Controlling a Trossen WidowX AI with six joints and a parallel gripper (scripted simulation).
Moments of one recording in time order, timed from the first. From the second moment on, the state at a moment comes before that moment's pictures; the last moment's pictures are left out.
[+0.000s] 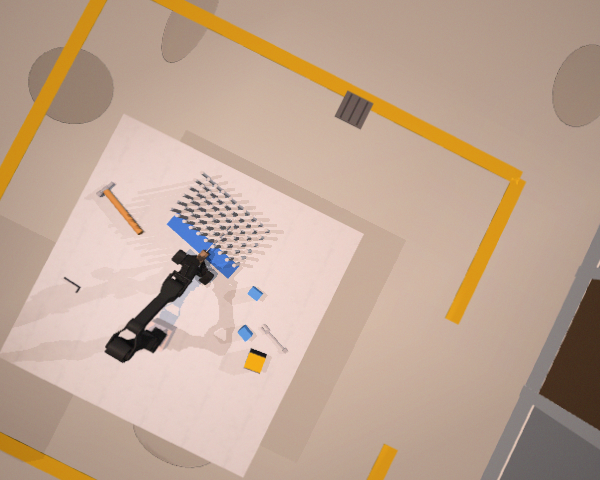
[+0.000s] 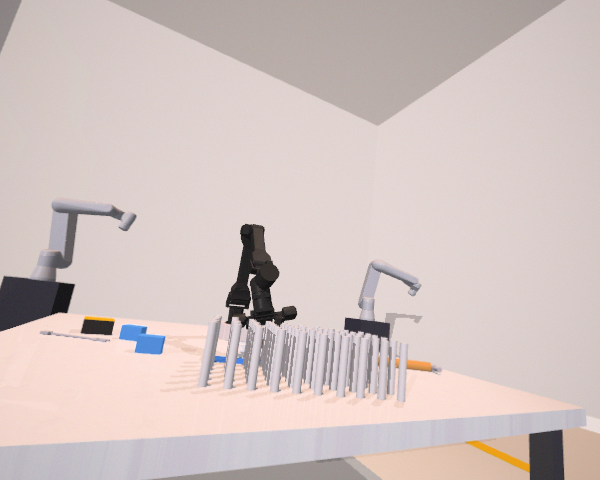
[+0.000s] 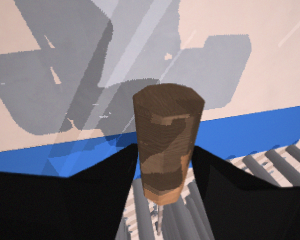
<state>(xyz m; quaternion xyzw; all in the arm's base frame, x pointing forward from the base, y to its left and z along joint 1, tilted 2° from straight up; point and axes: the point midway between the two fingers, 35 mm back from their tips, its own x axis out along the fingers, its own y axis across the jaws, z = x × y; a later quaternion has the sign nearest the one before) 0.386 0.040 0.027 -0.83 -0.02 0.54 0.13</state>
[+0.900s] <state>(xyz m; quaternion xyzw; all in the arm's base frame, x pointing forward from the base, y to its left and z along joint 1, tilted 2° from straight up) 0.385 0.040 0.010 -0.83 -0.02 0.54 0.13</state>
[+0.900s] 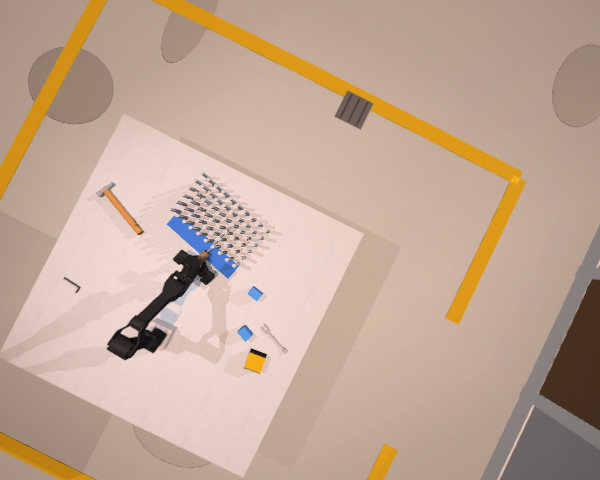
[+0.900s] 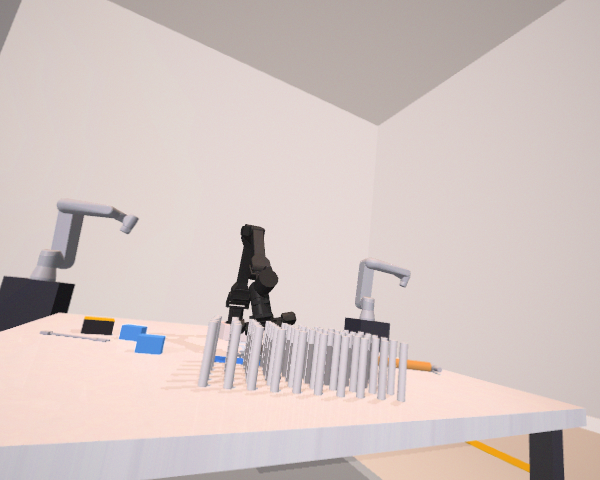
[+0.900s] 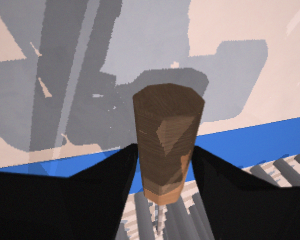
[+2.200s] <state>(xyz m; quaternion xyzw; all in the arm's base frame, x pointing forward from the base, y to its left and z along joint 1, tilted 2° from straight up) 0.365 0.042 0.006 -0.83 -0.02 0.54 0.13</state>
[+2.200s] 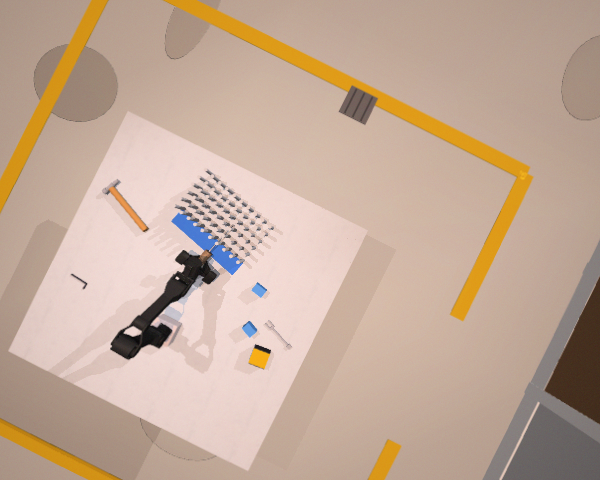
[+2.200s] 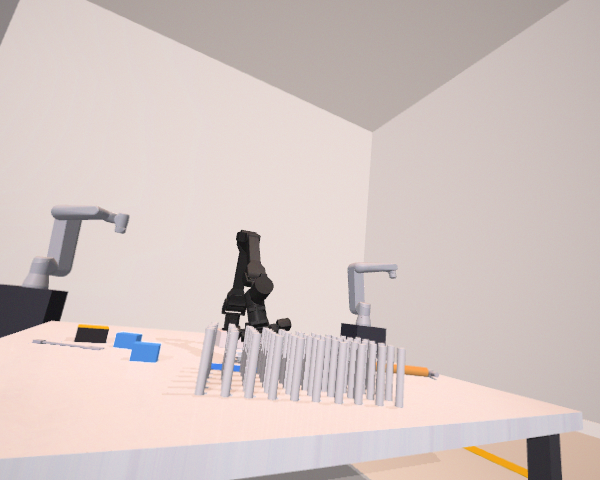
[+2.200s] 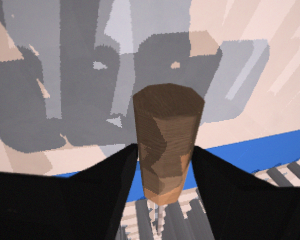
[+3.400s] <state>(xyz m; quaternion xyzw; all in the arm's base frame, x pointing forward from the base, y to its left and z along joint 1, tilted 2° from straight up) 0.345 0.044 0.004 -0.83 -0.02 0.54 0.13</state>
